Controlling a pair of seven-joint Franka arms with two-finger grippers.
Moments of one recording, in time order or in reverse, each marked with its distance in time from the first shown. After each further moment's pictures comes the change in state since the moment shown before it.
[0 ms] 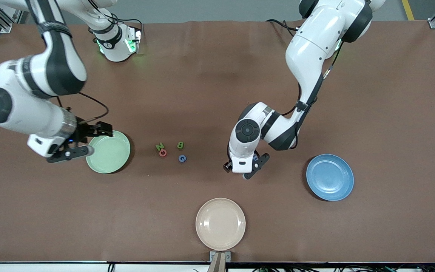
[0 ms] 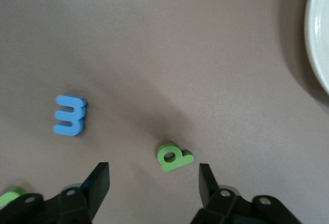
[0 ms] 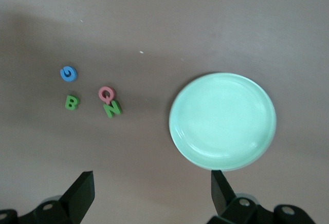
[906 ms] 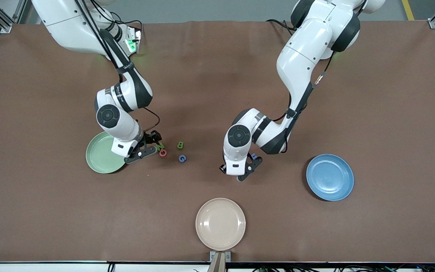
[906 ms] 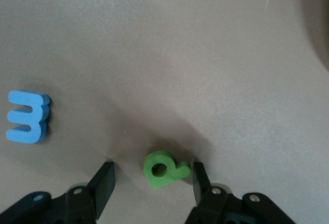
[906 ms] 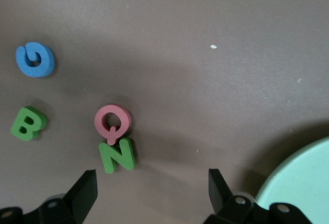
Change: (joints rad) left arm -0.030 0.096 0.018 0.084 0.000 0.010 0.000; right arm 0.169 0.211 0.003 -0.293 -0.079 0.601 0.000
